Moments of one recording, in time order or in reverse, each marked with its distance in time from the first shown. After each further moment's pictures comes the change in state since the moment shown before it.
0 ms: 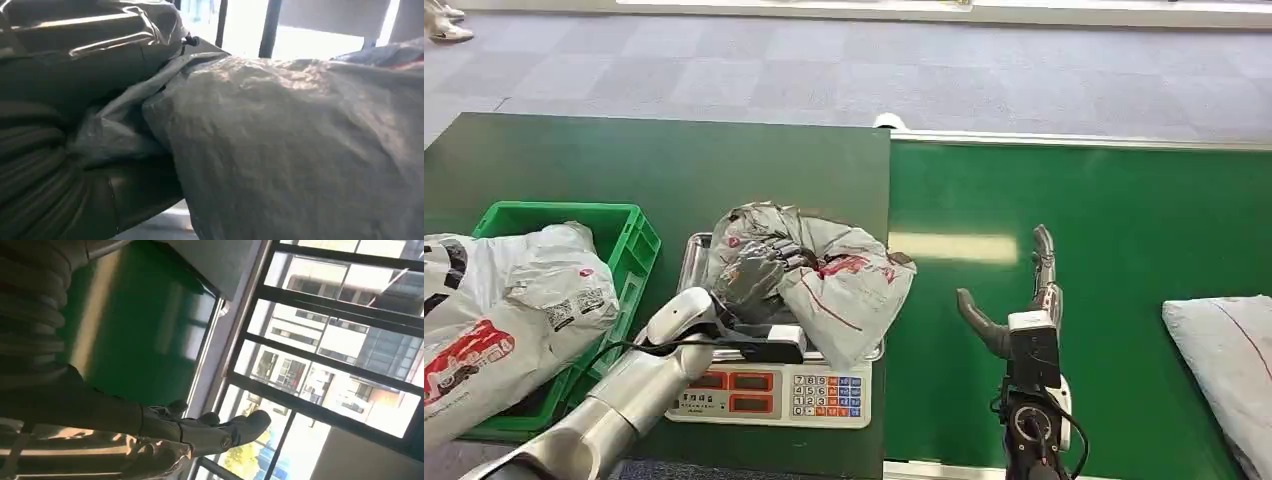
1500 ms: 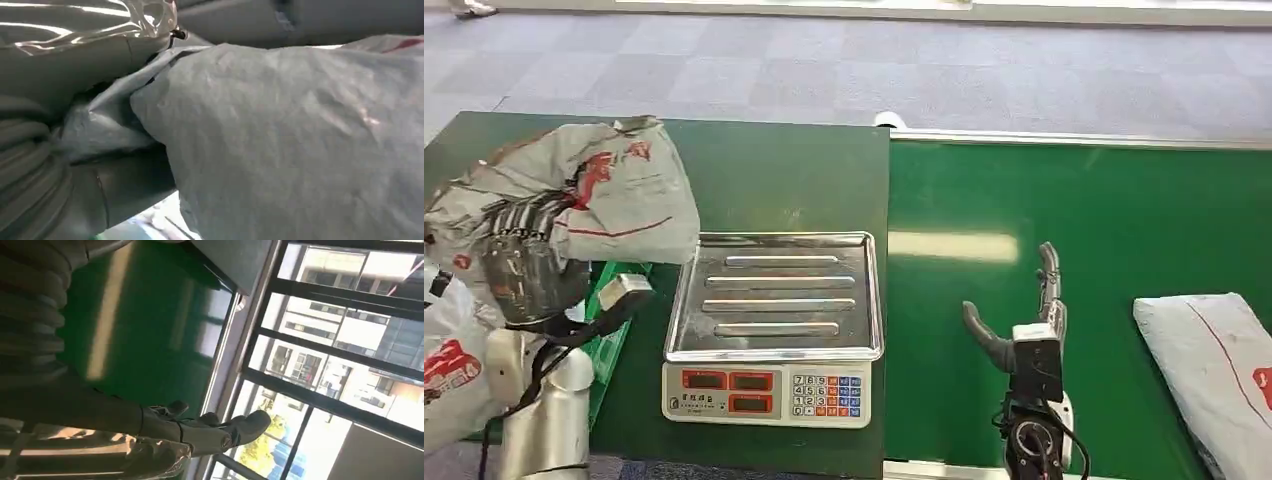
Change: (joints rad) left arm 0.269 -0.191 0.943 -0.526 -0.270 0.256 -0.070; right arm 0.045 -0.001 -0.005 -0.006 -0.019 -0.037 0.009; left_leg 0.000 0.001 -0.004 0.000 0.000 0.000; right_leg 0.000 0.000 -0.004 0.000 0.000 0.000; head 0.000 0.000
